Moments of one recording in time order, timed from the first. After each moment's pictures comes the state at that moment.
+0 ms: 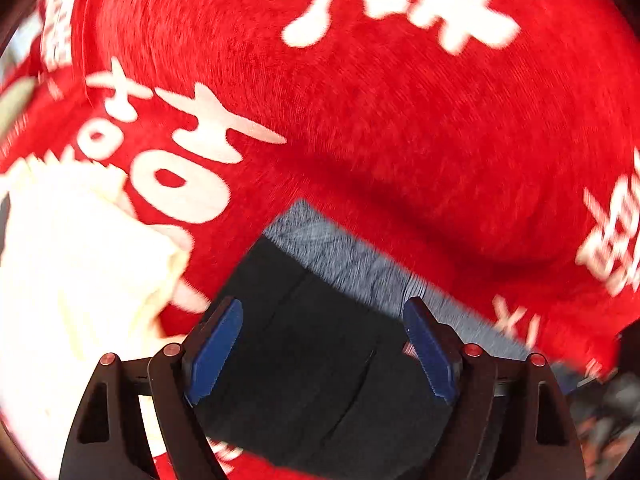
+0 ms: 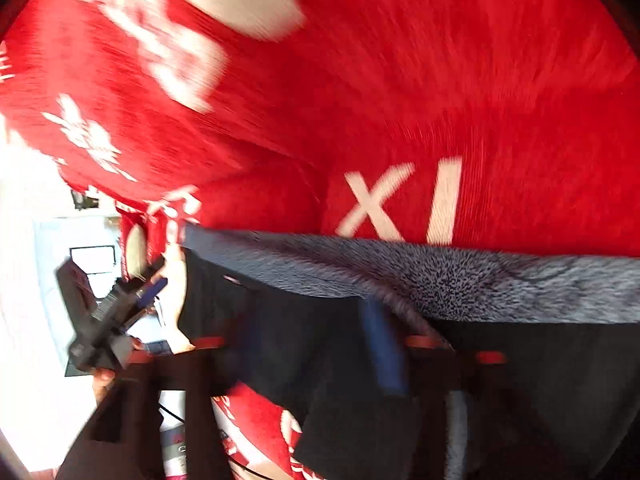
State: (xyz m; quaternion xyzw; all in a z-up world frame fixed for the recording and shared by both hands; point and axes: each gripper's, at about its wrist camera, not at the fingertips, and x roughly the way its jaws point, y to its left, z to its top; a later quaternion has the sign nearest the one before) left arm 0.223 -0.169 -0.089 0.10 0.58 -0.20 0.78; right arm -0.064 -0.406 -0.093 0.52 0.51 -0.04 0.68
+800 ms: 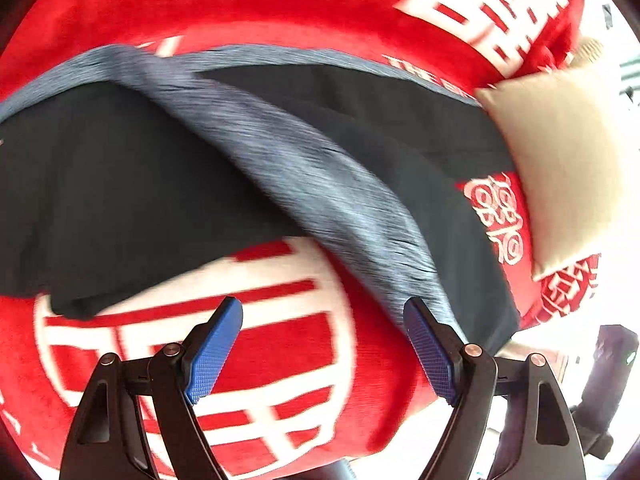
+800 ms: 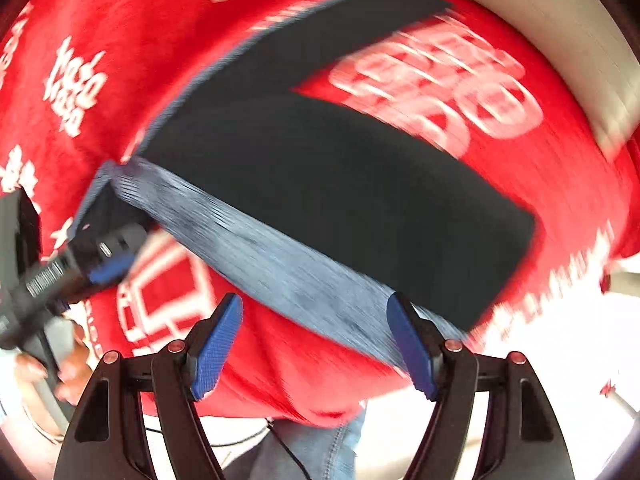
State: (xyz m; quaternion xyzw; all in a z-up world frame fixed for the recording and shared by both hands) left arm -0.128 -0.287 -0.092 0.21 0.65 -0.50 0.54; right arm -0.471 -0.312 -0.011 0.49 0.49 -0.39 0.61
